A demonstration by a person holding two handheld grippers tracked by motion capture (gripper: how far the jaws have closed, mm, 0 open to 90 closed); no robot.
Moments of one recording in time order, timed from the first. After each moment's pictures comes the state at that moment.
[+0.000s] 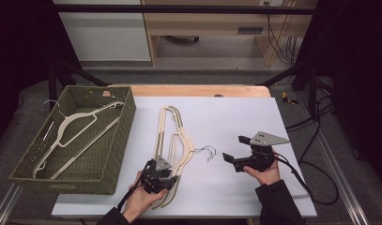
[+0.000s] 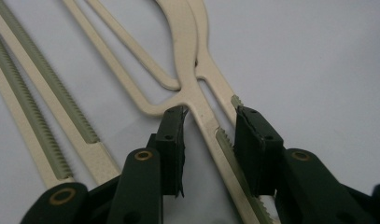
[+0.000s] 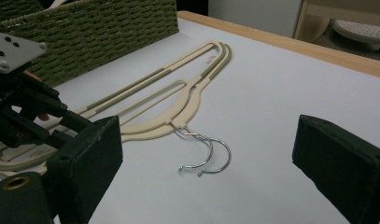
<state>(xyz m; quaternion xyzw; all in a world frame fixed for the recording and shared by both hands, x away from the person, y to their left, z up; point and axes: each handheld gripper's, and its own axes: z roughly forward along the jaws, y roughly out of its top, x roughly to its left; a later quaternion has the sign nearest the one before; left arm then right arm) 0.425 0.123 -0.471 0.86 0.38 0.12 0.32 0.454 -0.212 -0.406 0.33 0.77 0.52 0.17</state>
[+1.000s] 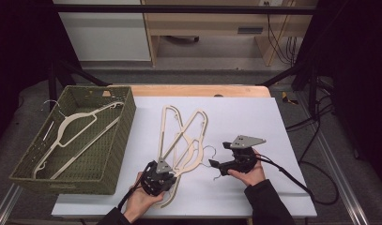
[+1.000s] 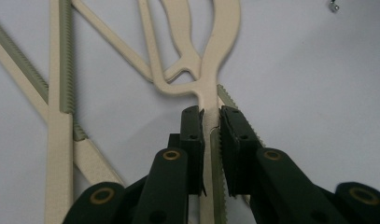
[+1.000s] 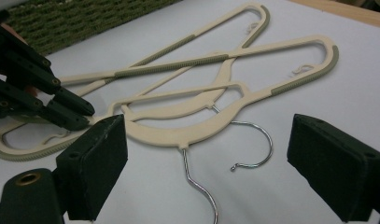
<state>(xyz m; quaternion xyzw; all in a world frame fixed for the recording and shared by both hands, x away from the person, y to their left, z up) 0.420 0.124 -0.470 0.87 0.36 0.11 0.33 0.465 -0.173 -0.433 0.31 0.81 0.48 0.13</state>
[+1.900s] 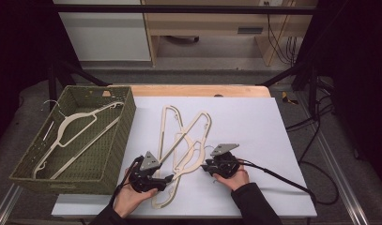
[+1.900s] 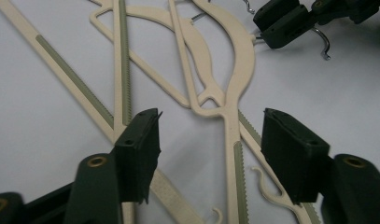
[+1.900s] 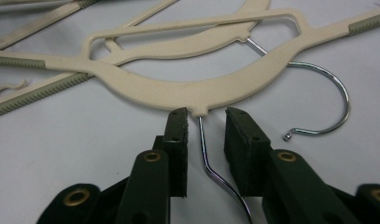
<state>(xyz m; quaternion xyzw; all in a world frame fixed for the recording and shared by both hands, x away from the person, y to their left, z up) 0.421 0.153 -0.446 0.85 0.34 0.13 0.38 0.472 -0.131 -0.479 0.33 0.86 0.38 0.10</state>
